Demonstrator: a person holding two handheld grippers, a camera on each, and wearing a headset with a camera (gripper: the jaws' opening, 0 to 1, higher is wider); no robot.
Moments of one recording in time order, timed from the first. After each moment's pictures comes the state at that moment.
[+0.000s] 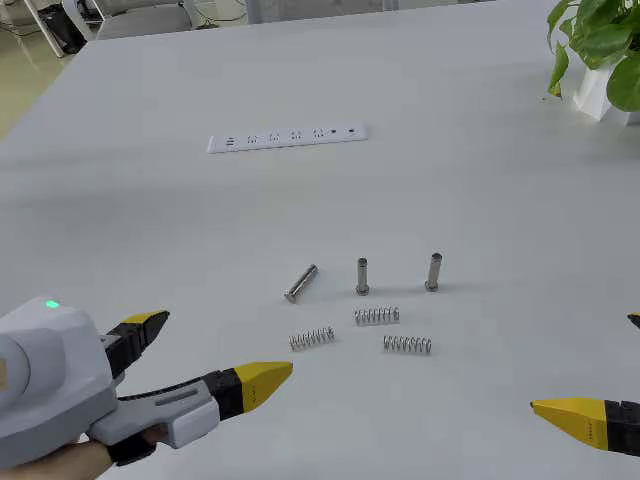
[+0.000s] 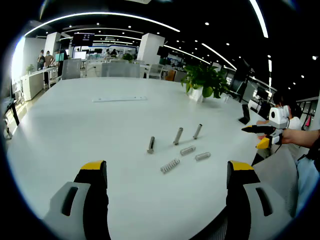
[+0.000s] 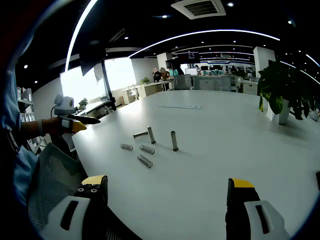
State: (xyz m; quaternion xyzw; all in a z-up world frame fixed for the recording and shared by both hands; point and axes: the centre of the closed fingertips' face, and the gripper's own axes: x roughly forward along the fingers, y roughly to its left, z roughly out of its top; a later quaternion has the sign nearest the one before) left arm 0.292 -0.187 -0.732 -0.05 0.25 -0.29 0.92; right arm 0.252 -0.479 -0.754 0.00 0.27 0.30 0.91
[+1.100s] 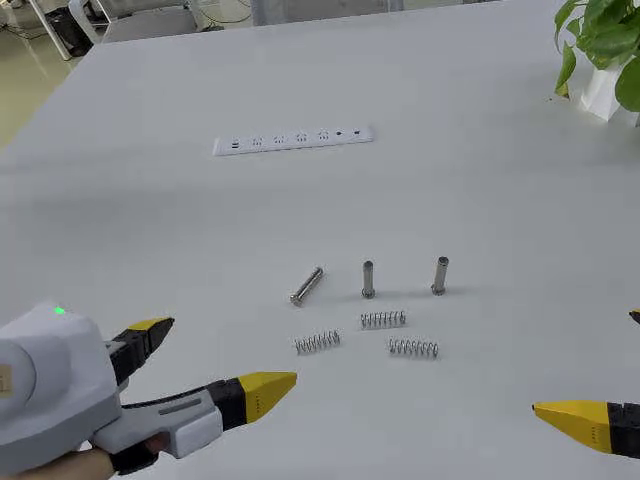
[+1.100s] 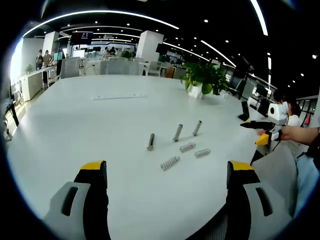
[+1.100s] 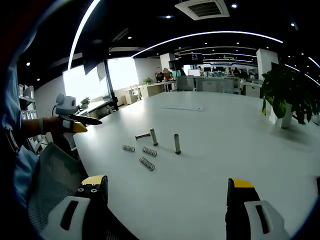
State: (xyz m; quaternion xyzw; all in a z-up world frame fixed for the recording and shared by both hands) left arm 0.289 -0.185 -0.738 -0.04 0.26 -0.29 0.92; right arm 0.254 -0.473 -0.752 0.00 0.26 0.31 0.91
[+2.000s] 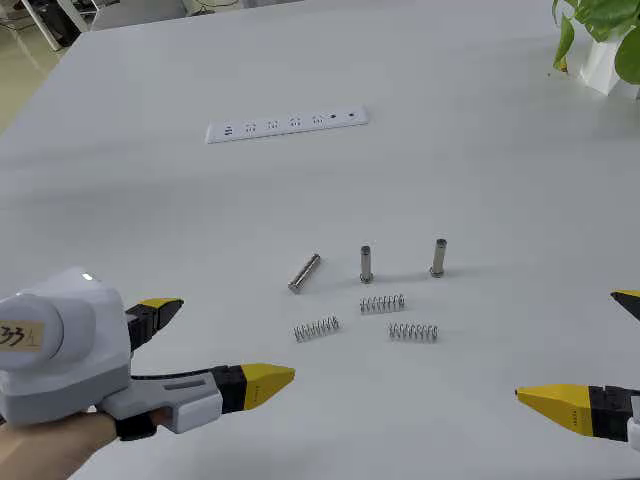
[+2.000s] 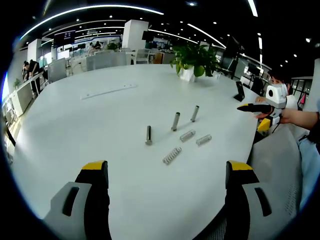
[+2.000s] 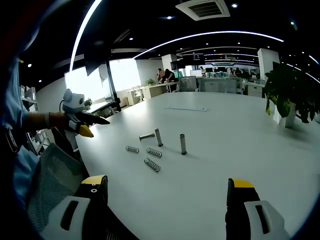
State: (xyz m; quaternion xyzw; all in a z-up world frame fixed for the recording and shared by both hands) left arm 0.301 -0.194 -0.751 0.03 0.31 -0.34 0.89; right arm 0.254 -0.461 -0.757 0.01 0.26 0.32 0.91
